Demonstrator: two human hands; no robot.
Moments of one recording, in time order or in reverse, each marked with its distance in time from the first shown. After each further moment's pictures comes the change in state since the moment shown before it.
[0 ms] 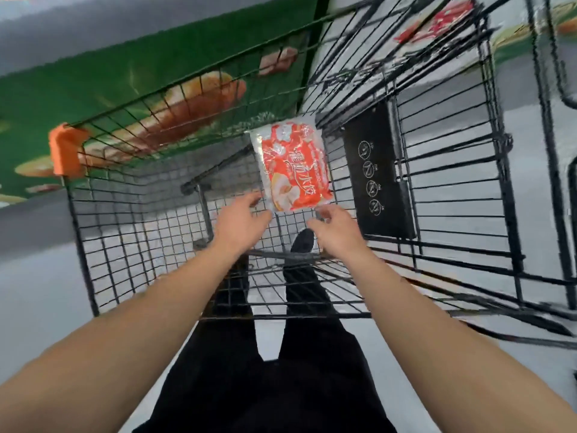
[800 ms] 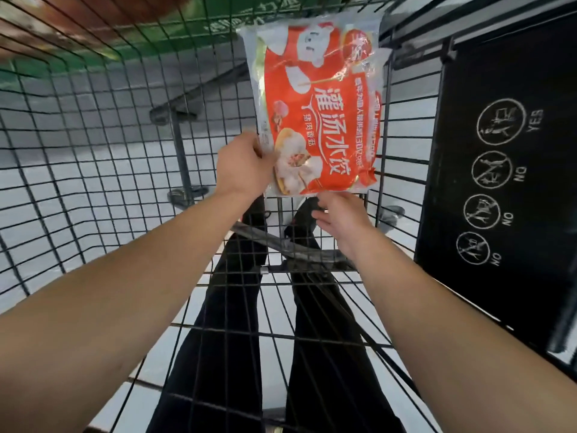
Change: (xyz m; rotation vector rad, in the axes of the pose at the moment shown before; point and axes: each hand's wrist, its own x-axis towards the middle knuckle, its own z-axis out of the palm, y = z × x) left_hand 0.201 -0.066 0.128 -0.085 0.135 -0.192; right_hand 0.209 0.101 0.090 0.482 -0.179 0.498
